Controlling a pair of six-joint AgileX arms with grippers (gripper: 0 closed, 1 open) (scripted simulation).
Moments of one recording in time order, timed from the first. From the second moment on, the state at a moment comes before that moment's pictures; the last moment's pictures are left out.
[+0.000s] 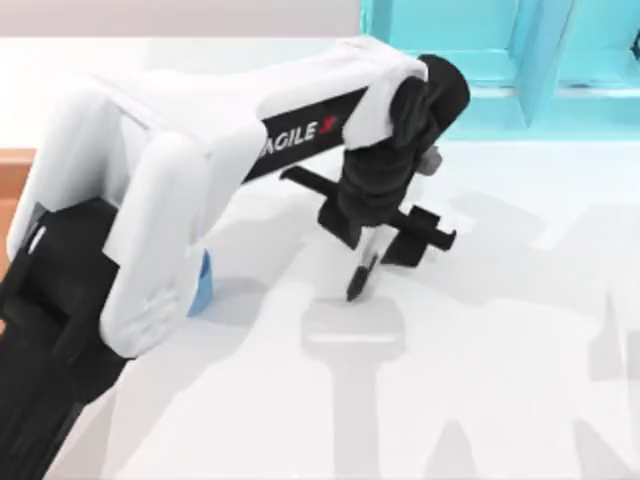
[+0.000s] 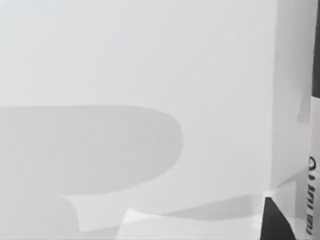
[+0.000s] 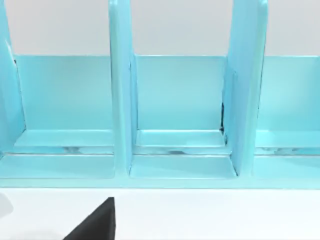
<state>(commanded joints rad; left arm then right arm) -0.70 2.58 2.11 -1.05 -0.21 -0.20 0.00 0.00 0.00 0.00 0.00 0.00</state>
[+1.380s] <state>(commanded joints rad) -0.87 2.13 1.84 -1.21 -0.16 -0.38 0.00 0.00 0.00 0.00 0.00 0.00</state>
